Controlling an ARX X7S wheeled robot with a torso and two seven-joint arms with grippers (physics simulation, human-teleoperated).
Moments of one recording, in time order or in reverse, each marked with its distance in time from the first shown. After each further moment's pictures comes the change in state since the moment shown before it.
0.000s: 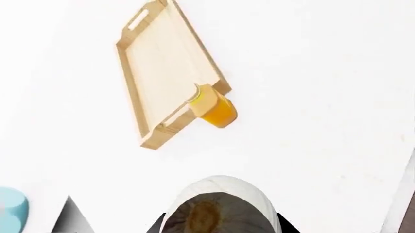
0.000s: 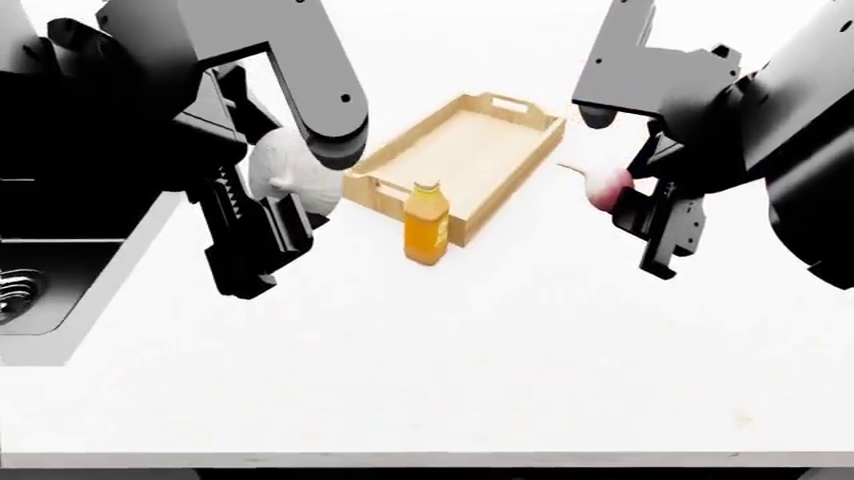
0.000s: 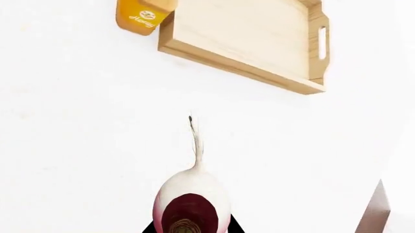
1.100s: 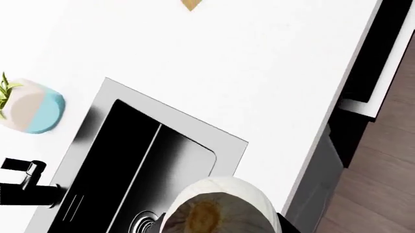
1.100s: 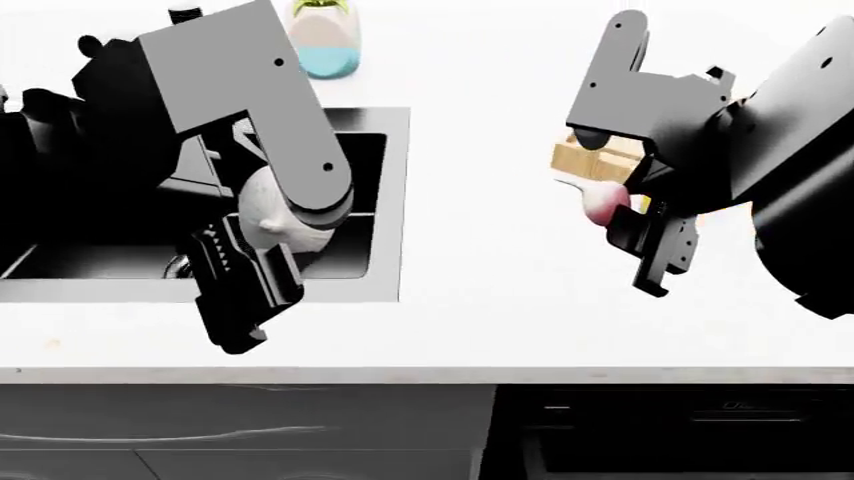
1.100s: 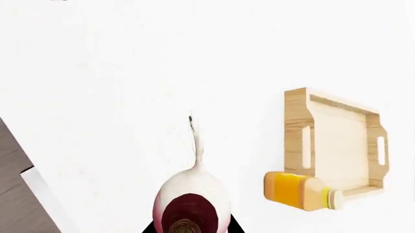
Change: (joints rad) left arm 0.049 -0.078 -0.070 0.100 -0.240 -0.026 -0.266; right arm -0.054 0.005 0.024 -0.061 -0.022 0.055 0.023
